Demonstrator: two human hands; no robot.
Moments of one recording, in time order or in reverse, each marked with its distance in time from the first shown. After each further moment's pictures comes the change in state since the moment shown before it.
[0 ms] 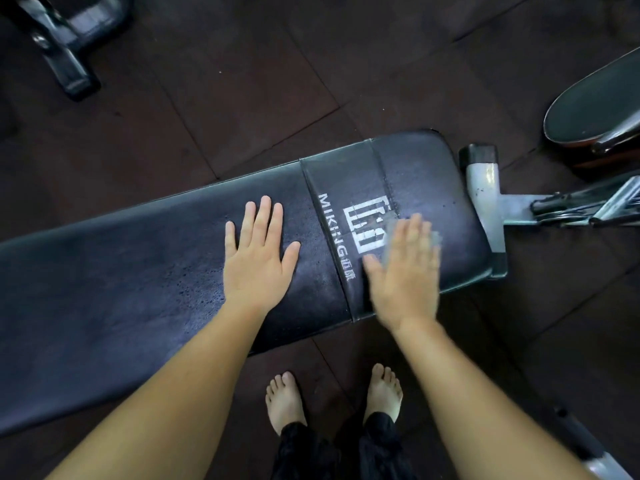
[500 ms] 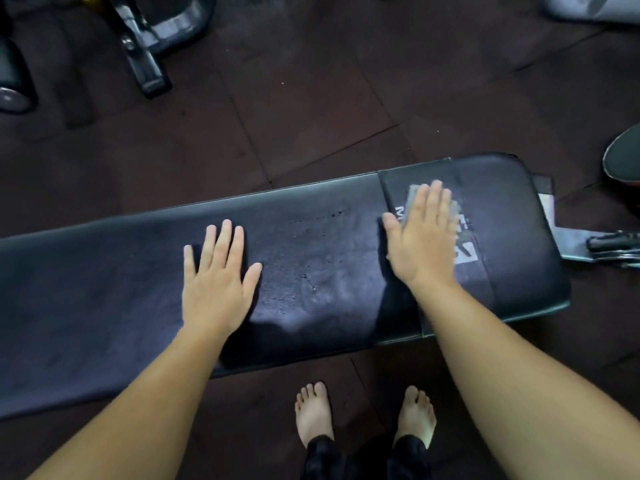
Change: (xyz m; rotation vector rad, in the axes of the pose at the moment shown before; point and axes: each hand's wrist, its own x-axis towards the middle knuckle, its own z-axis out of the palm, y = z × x) left_hand -0.056 -0.162 -0.015 0.041 -0.017 -0.176; right_hand 0.066 -0.105 -0.007 0.044 0.041 -0.060
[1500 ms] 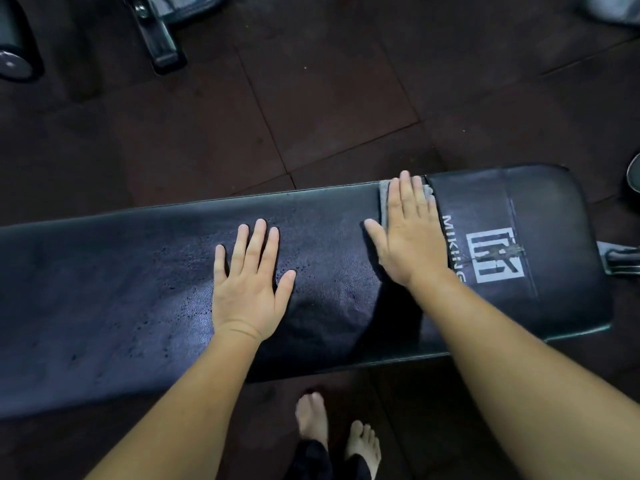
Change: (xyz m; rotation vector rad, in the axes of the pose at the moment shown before) left_hand 0.002 -0.015 0.017 -0.046 0.078 0.037; right_hand 0.015 -0.074 0.017 -0.135 -0.069 -0.264
